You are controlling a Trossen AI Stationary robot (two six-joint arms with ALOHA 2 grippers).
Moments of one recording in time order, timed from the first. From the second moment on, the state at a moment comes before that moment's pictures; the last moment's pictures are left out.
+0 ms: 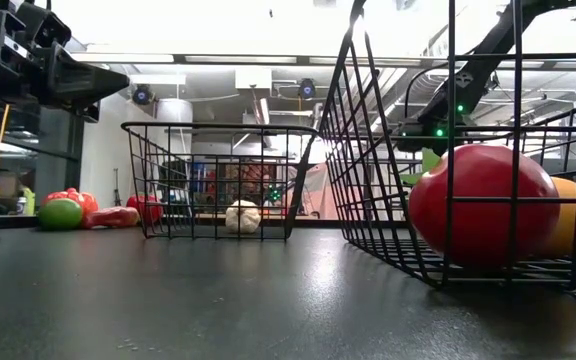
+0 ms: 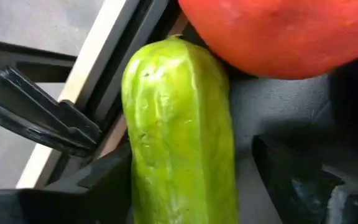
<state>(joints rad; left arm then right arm) 0.03 0.01 0.01 0.02 -0.06 -0.02 -1.00 1.78 1.01 -0.57 0.20 1.55</state>
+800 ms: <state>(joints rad) 0.03 0.01 0.01 0.02 -0.06 -0.02 -0.59 1.42 1.01 -0.25 0.03 1.04</state>
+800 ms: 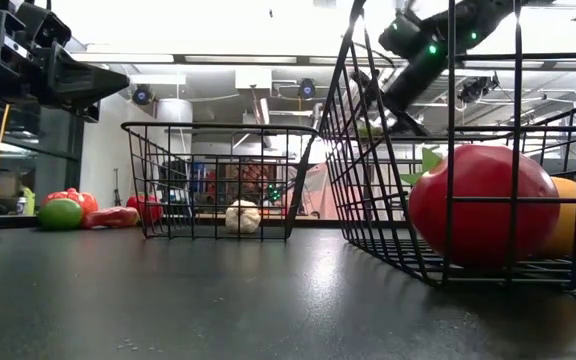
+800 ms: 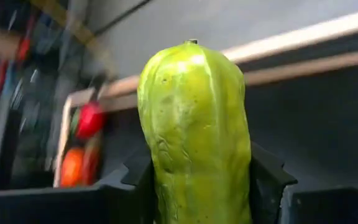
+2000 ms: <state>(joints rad) 0.03 0.01 0.01 0.02 -0.06 -0.02 -0.25 1.55 1.24 0.43 -0.35 0.51</state>
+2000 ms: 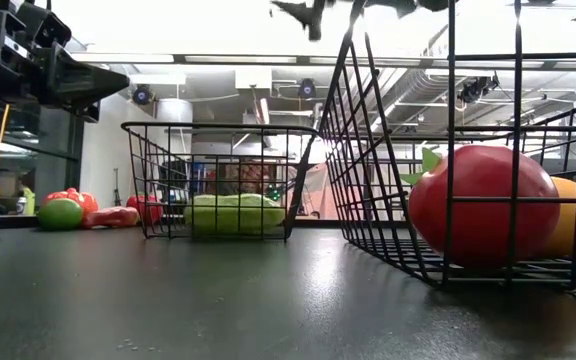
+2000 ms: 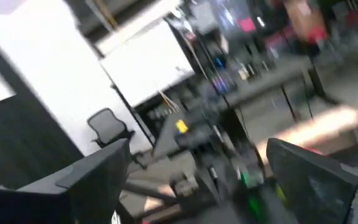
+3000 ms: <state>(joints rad) 0.29 0.51 0.75 -0.45 -0.27 -0.25 -0.32 1.44 1.54 -0.01 0.10 0.38</state>
